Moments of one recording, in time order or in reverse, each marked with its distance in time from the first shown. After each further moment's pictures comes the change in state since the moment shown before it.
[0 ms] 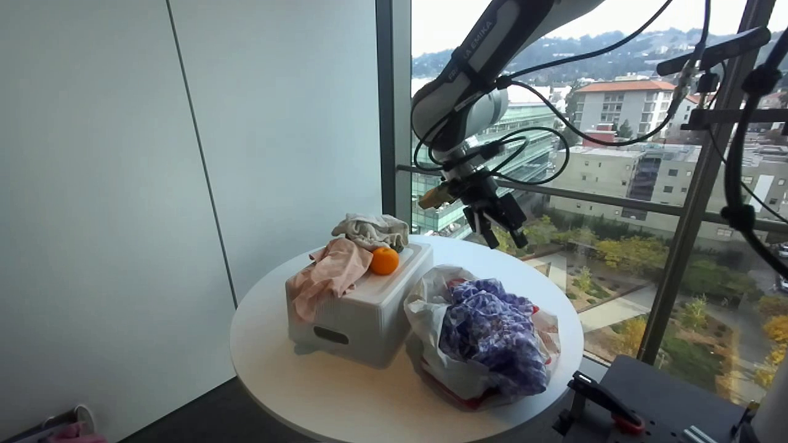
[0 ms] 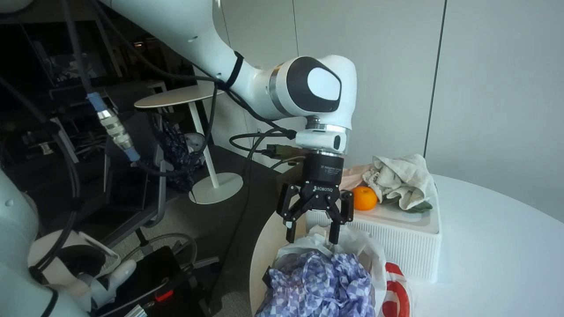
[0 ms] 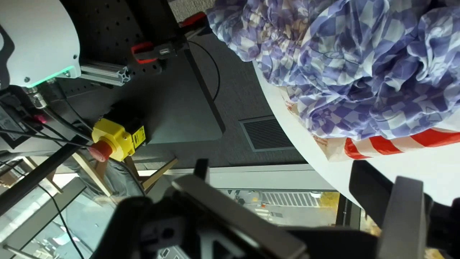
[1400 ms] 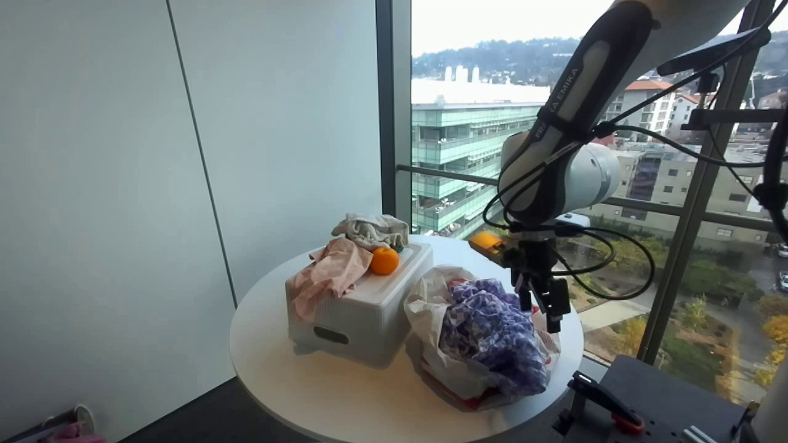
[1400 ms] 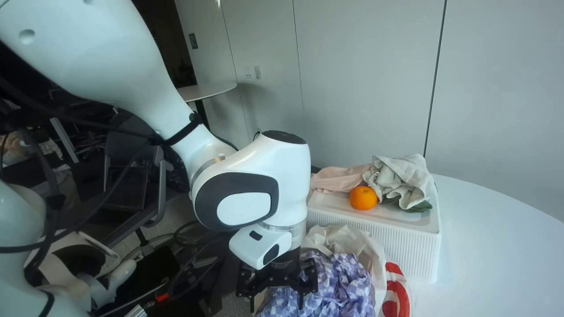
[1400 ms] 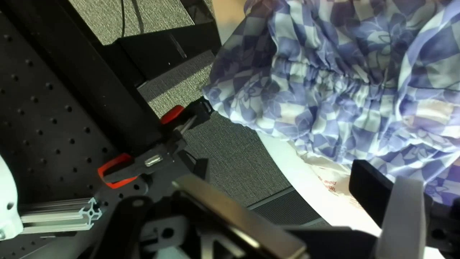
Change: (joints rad) arm -0.120 -0.150 -0.050 -0.582 0.162 0.723 0.049
